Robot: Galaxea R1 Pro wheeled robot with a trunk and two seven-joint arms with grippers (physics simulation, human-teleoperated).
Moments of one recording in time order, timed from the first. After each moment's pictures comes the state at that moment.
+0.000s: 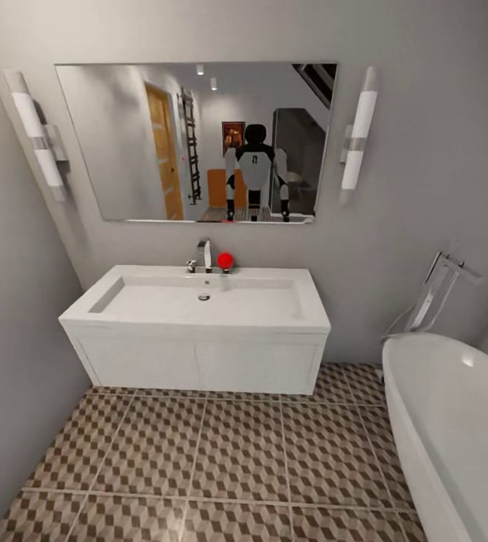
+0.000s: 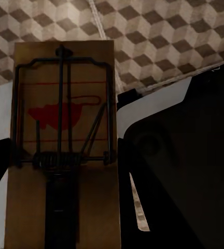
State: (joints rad) left arm -0.35 0.00 -1.15 0.01 0.76 0.06 -0.01; right arm -0.29 -0.17 1.50 -0.01 -1.02 -0.25 -0.09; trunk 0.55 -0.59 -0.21
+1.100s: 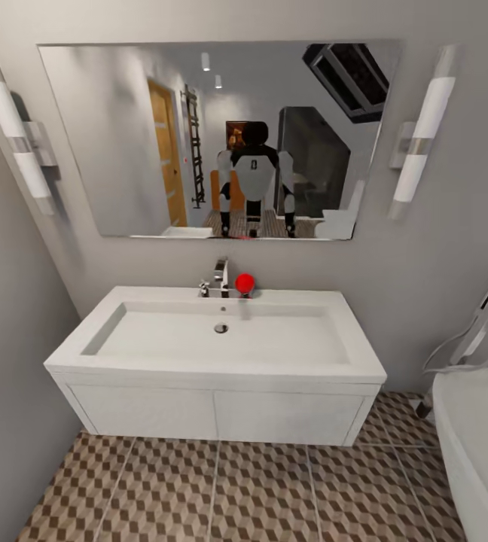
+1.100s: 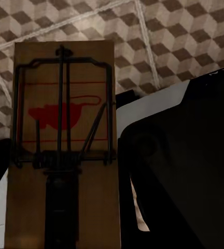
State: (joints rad) left arm -0.35 0.00 -1.15 0.01 0.79 0.06 -0.01; right arm -0.29 -0.17 1.50 -0.02 -1.02 -0.25 -0.09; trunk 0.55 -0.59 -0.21
